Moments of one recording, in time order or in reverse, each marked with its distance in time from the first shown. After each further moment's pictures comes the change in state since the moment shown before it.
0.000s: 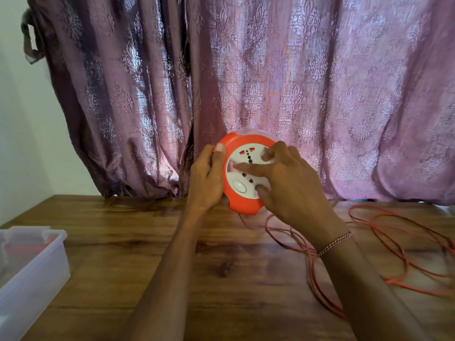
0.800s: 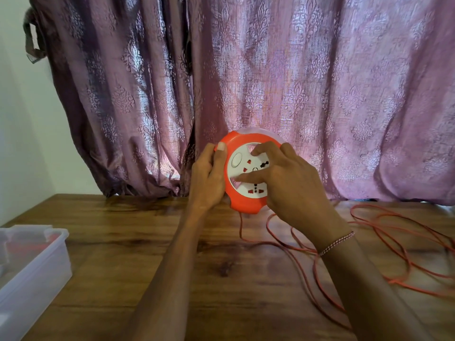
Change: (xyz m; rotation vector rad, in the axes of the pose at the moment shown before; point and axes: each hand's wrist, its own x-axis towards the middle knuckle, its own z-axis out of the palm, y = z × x) left_hand 0.001 0.000 0.000 0.001 0.002 0.007; right_hand 0.001 -0.001 -0.003 -0.053 0.010 -0.097
